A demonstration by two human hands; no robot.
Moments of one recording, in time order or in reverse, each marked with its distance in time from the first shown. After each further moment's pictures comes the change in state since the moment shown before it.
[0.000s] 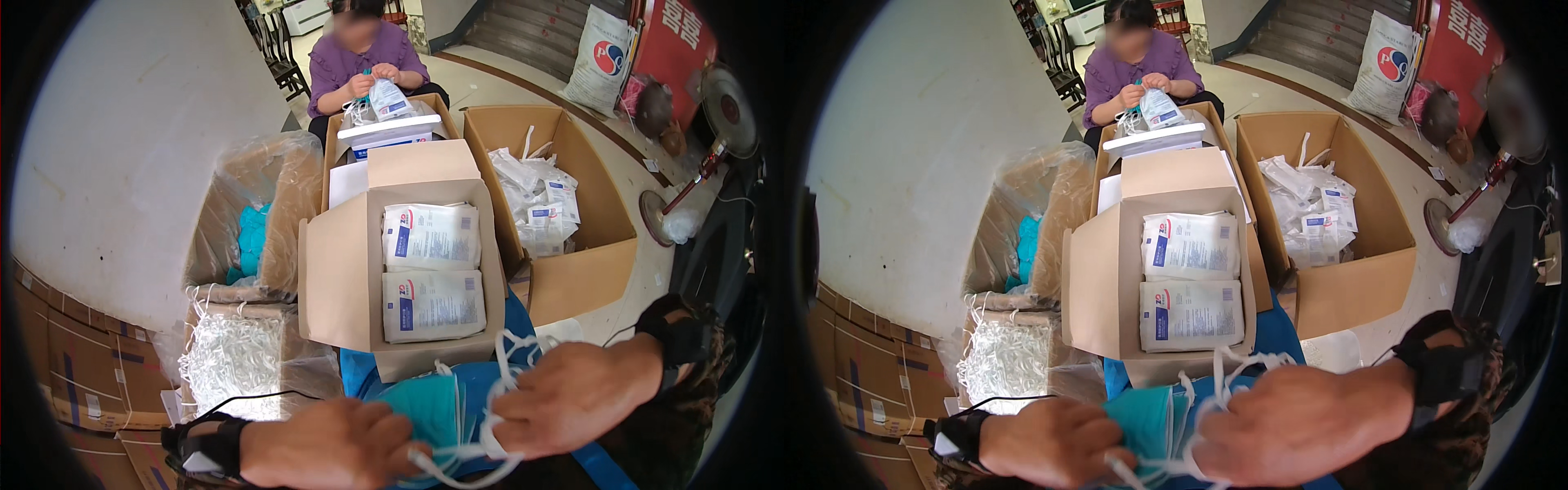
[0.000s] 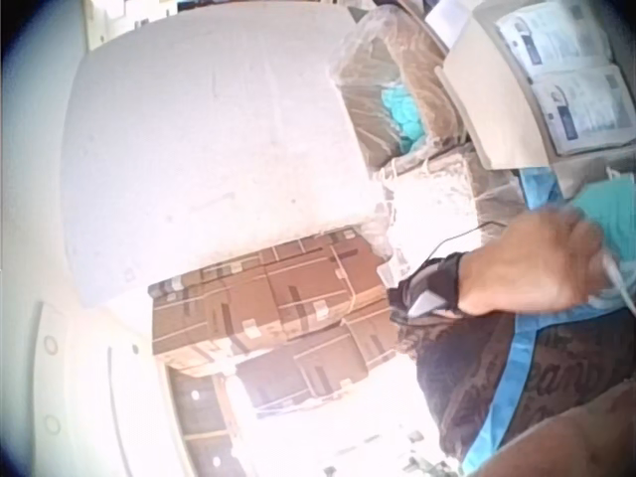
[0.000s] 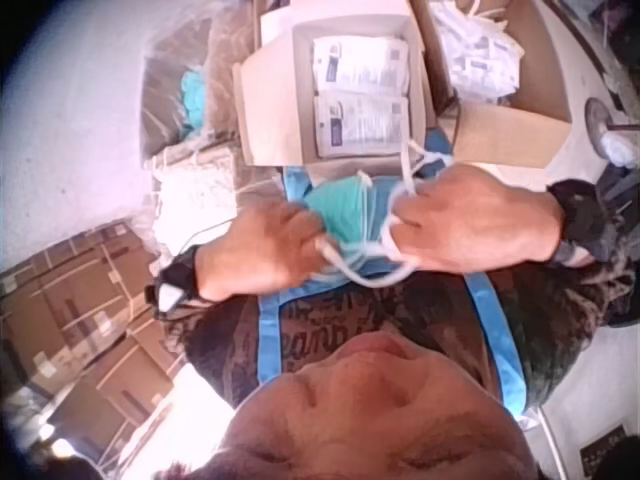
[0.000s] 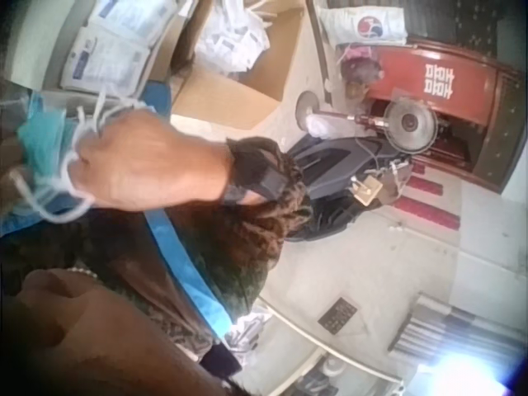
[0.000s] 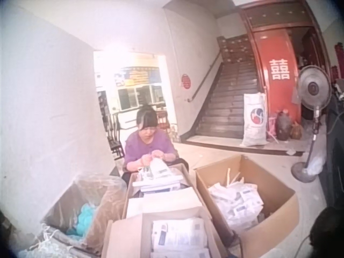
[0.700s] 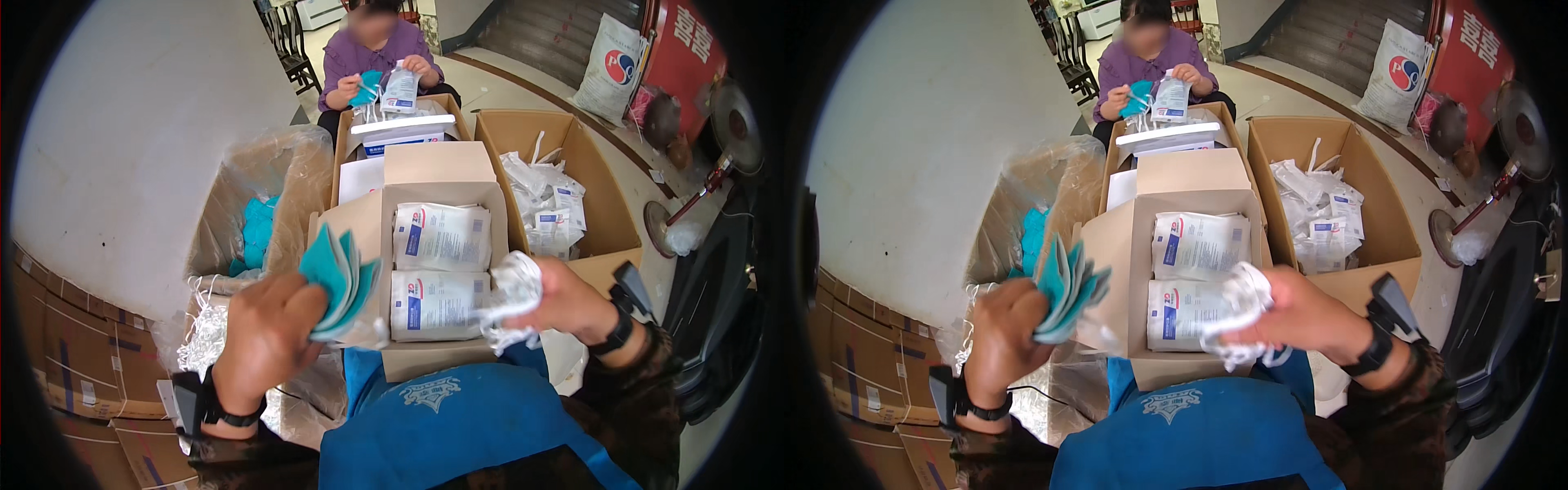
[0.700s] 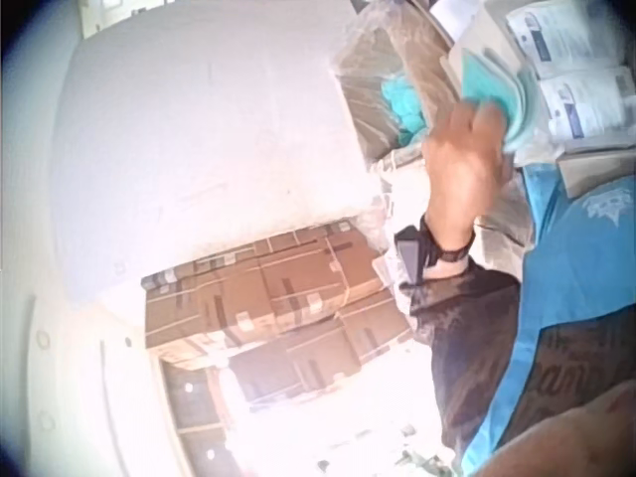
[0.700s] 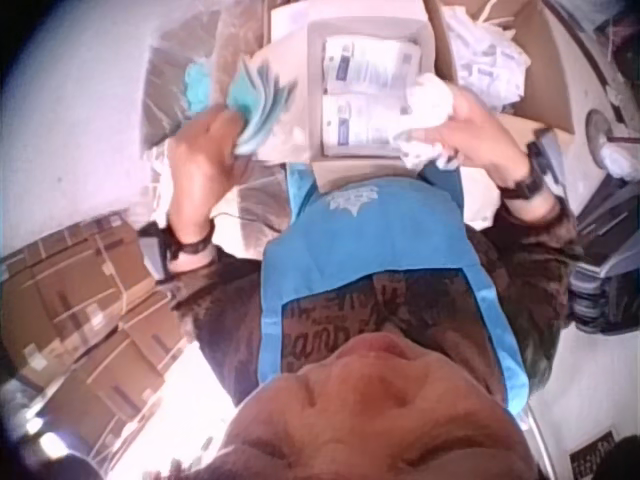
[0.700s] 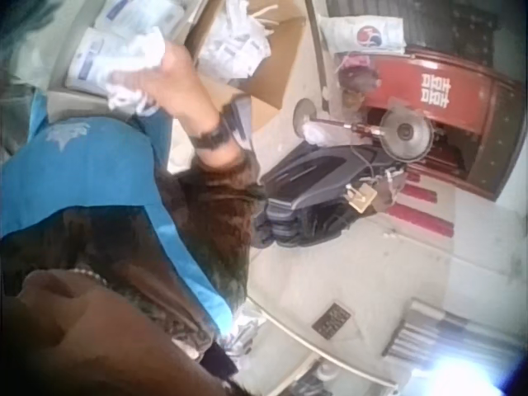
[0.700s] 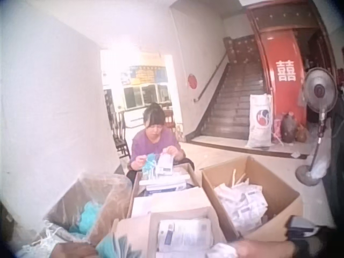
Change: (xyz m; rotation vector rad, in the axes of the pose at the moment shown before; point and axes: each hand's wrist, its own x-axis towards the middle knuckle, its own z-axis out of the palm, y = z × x) left_hand -0.036 -0.065 -0.010 0.457 0.383 -0.551; right_hand -0.003 0.080 0.044 1.122 0.601 0.687
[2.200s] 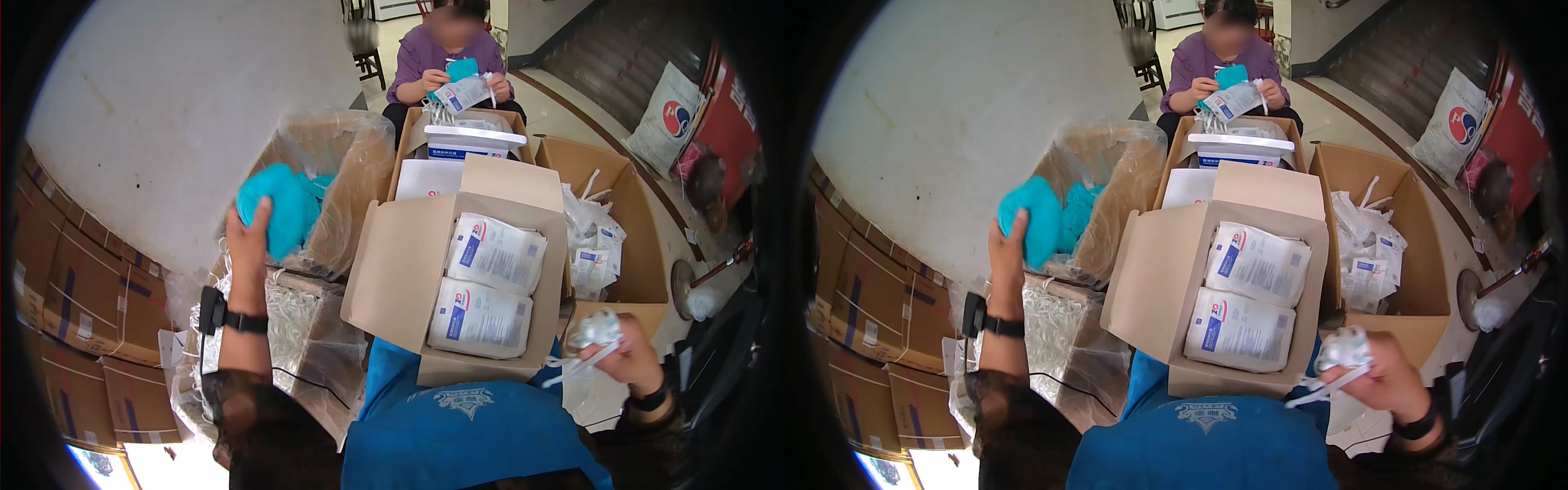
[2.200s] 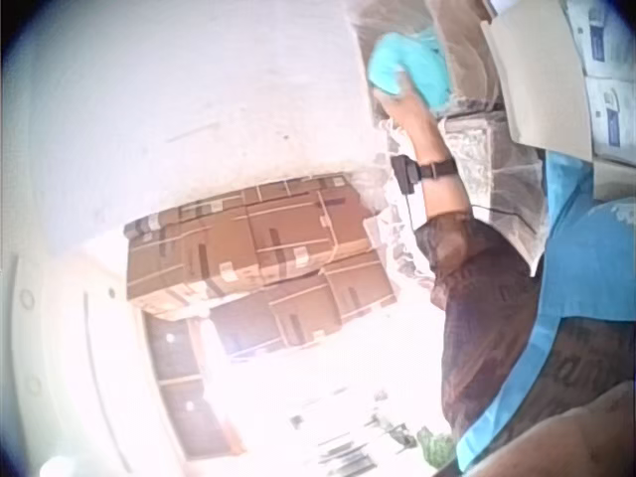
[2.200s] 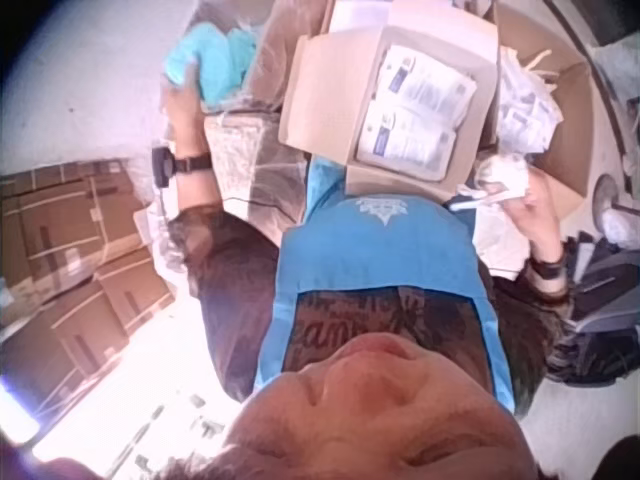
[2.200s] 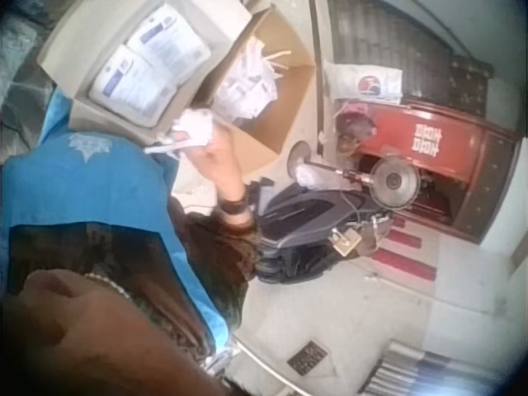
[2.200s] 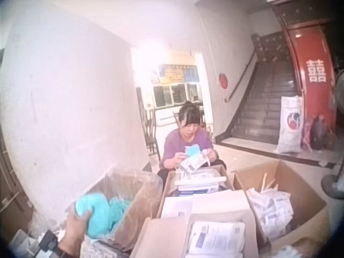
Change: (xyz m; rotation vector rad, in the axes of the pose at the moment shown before) left_hand -0.083 -0.193 0.082 -0.678 0.828 -1.017; right_hand -0.032 0.008 -0.018 -0.454 0.123 -0.192
